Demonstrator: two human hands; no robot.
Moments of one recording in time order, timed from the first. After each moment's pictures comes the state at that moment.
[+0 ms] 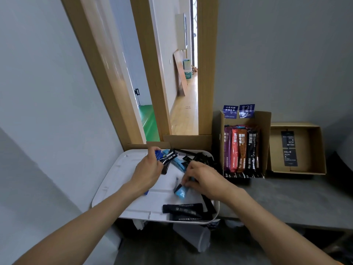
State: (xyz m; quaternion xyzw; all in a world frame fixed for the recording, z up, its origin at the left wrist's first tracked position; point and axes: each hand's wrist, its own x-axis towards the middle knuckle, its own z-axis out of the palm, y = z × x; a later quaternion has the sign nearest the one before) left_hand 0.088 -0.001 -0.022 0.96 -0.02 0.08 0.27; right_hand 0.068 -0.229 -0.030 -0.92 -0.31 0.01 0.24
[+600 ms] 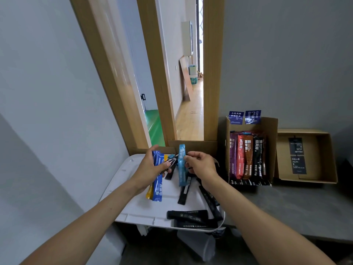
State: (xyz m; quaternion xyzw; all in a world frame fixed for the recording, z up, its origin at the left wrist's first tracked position) left_hand 0.087 0.010 -0.004 0.80 0.00 -0.01 0.60; right_hand 0.110 -0.178 -0.022 -0.67 0.10 0.03 0.73
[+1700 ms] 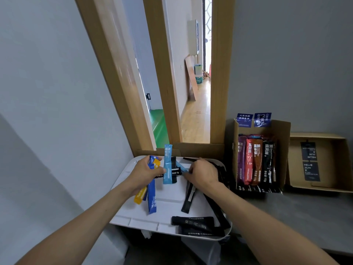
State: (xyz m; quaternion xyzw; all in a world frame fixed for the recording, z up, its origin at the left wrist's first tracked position) left_hand 0.100 0.040 -0.009 0.84 0.06 -0.01 0.55; right_hand 0.136 -0.168 -0.044 -0.98 -0.04 -0.01 0.19
